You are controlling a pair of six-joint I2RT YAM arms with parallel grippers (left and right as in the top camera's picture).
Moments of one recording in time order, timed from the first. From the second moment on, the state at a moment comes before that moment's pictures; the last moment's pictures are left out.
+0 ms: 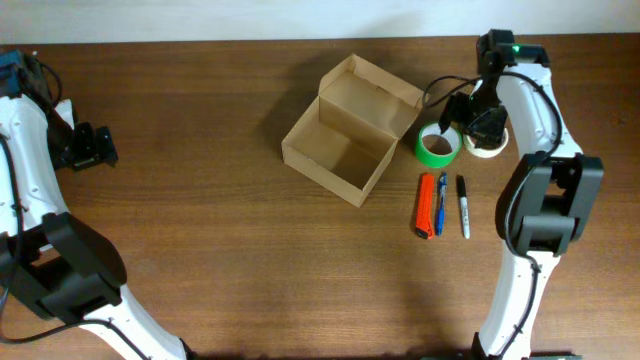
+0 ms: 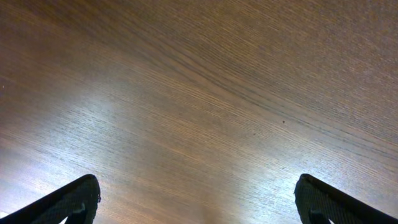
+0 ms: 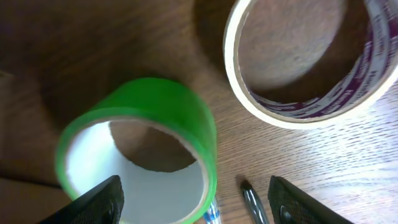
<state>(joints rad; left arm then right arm) 0.43 2.04 2.00 -1.48 -0.10 0.03 -0.07 2.32 2.06 -1.29 -0.07 0.37</state>
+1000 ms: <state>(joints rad) 0.43 2.04 2.00 -1.48 -0.10 0.03 -0.07 2.38 2.06 -1.31 -0.02 0.42</state>
